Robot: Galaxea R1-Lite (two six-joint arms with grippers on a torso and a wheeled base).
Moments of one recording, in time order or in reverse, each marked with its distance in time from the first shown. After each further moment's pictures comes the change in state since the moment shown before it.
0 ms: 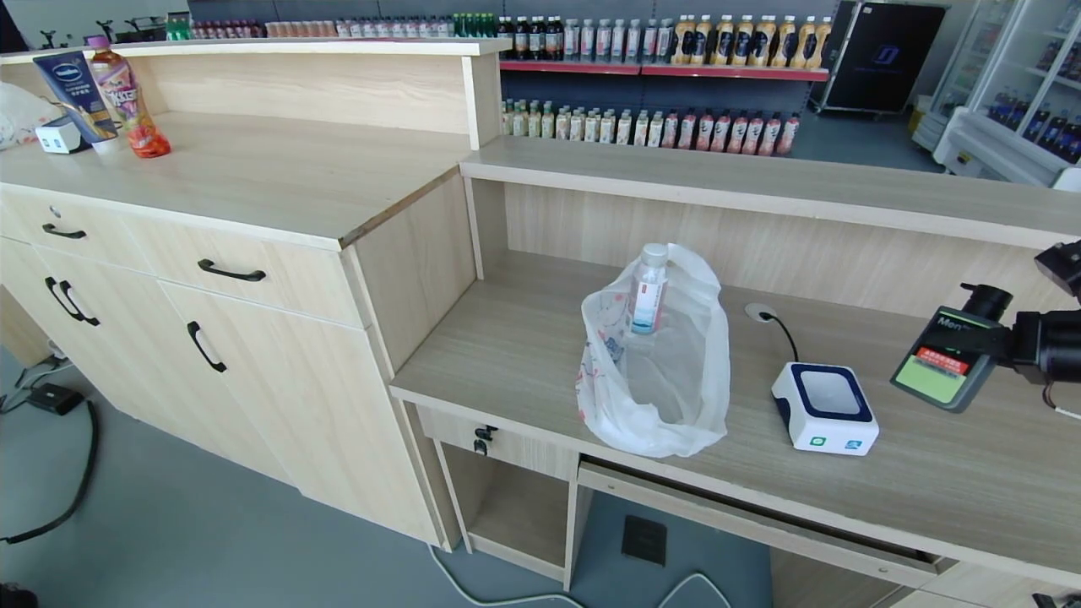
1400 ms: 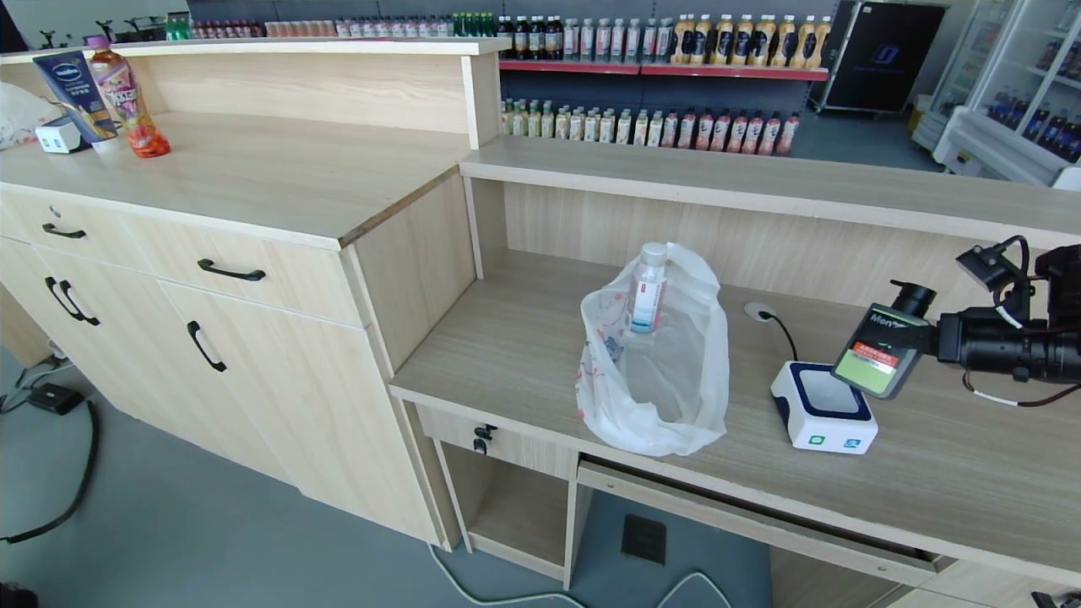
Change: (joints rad) left arm 0.000 0.000 0.000 0.000 0.000 0.000; right arm 0.129 0.125 -0.022 -0.188 0.018 0.004
